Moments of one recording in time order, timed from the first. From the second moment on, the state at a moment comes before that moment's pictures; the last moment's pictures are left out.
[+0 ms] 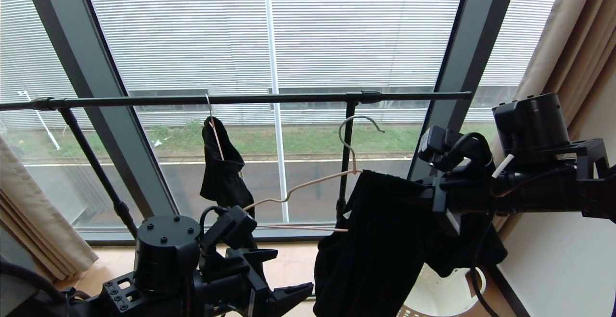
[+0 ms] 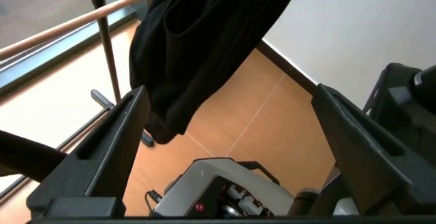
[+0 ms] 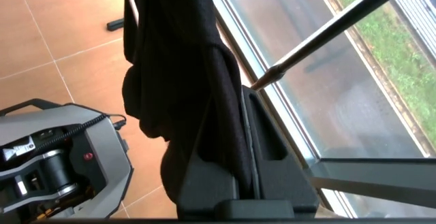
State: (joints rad) left arm -0.63 1.84 -0.30 -1.10 -0.37 -0.14; right arm 0.42 1.64 -0.97 -0.02 0.38 -0.55
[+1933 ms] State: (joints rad) left arm -0.66 2.04 -0.24 -1.50 -0.25 -0.18; right arm 0.50 1.59 -0.93 -0.03 0.38 -0.55
